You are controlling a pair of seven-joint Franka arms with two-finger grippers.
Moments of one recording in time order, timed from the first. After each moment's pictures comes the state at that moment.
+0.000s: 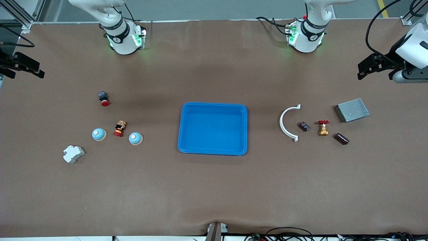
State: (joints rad) left arm 0.06 -0.09 -0.14 -1.64 0.01 1.52 -0.05; right arm 0.00 -0.06 -0.08 -1.57 0.03 1.44 -0.07
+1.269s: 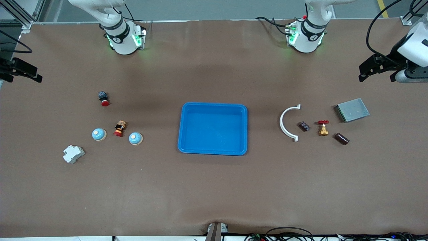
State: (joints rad) left arm 0.06 -0.10 -0.14 -1.66 0.01 1.57 -0.05; right arm -0.01 -0.03 -0.09 -1.55 0.03 1.44 -0.07
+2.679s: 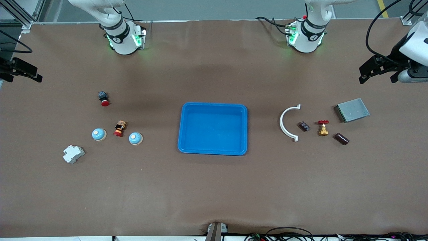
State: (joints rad) left arm 0.06 -0.10 -0.15 -1.65 0.01 1.60 -0.12; right arm -0.01 -0.03 -0.09 -1.55 0.03 1.43 -0.07
